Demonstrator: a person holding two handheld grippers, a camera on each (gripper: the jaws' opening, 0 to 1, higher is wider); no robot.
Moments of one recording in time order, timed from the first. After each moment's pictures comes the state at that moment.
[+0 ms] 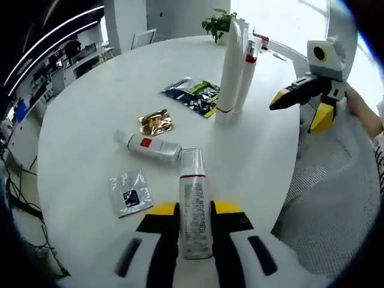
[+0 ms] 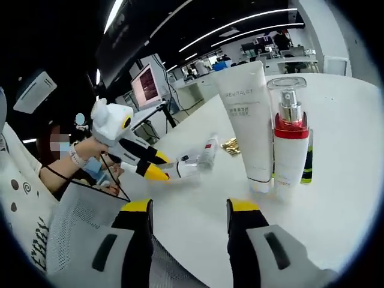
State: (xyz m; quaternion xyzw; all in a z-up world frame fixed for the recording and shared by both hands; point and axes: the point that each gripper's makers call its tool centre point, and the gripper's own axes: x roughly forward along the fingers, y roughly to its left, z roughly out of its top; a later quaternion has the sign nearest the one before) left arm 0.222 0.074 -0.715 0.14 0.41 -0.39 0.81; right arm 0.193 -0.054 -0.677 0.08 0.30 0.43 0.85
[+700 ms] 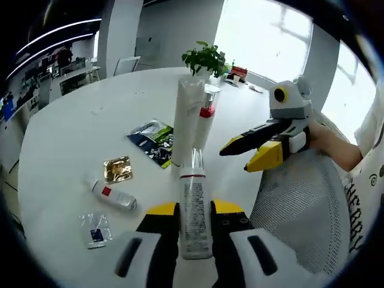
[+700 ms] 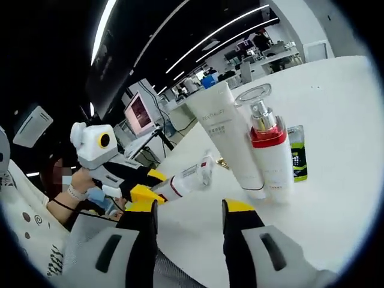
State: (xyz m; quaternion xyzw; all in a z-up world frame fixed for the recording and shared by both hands) left arm 0.208 0.002 -0.667 0.08 0.34 -0.47 0.81; right arm 0.208 -0.066 -0.659 0.18 0.27 0.40 0.86
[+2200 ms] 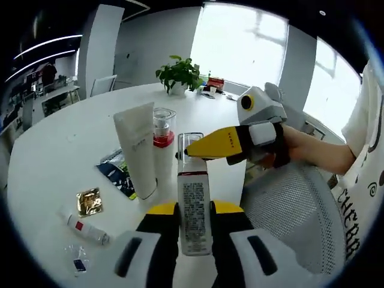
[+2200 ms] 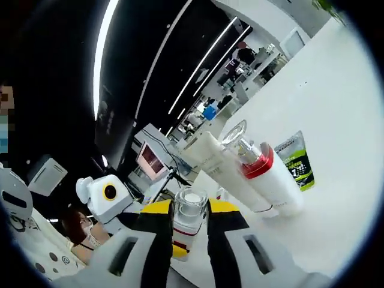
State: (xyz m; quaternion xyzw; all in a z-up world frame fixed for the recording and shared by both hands) left arm 0.198 -0.060 -0.653 0.09 0.29 -0.52 0.80; right arm 0.224 -0.073 -0.614 0.32 0.19 0.38 0.85
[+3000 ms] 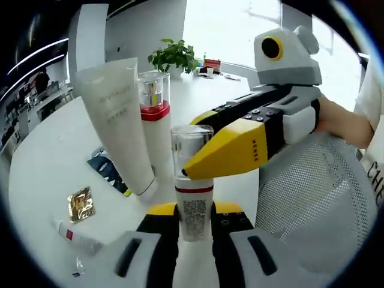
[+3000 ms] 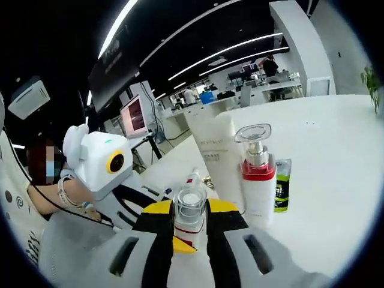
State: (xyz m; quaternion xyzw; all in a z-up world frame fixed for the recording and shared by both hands) left arm 0.206 -0.078 -0.705 0.14 0.30 -0.53 0.78; right arm 0.226 -0.071 -0.645 0.08 0.20 0.37 0.90
